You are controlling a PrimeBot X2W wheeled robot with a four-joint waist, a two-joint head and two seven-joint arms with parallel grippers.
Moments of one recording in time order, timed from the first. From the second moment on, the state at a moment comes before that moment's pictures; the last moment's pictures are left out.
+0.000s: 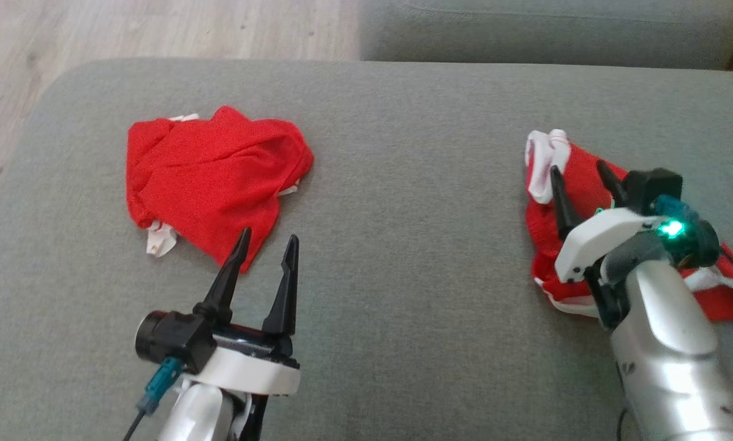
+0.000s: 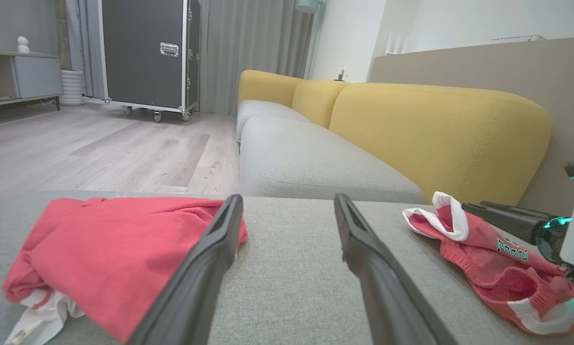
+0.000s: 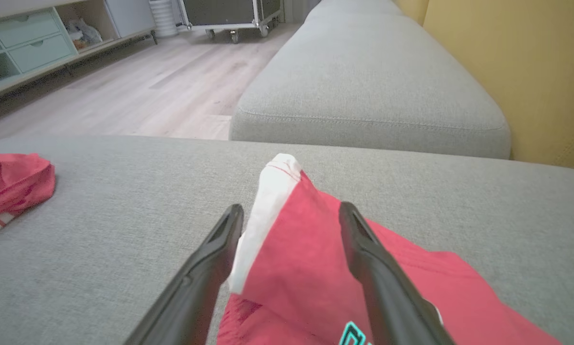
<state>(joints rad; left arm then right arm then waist) -0.13 0.05 -0.29 0.22 -0.25 -0.13 -0.26 -0.49 -0.05 -0.01 0.69 0.01 0.13 -0.05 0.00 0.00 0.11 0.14</state>
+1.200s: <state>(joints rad) -0.23 0.05 -0.33 0.21 -0.28 -0.13 -0.26 -1.02 -0.36 -0.60 0.91 -0.47 0.13 -0.10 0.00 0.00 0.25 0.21</state>
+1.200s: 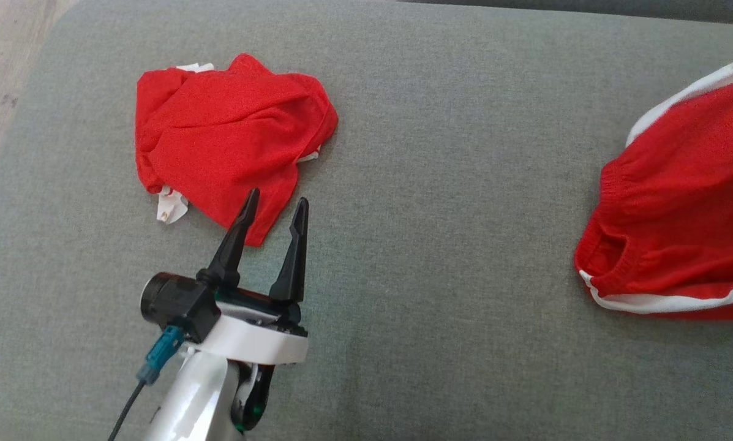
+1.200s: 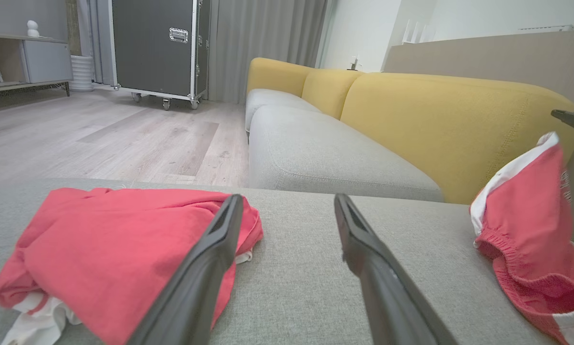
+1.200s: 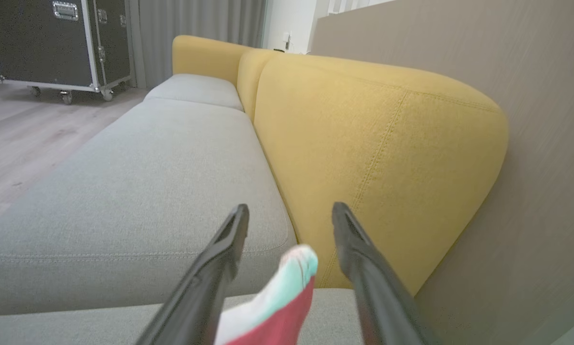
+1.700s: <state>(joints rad) -0.19 0.05 -0.29 0.22 -0.28 -0.13 -0.26 -0.89 -0.13 -0.48 0.87 -0.42 0.13 -0.25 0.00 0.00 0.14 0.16</state>
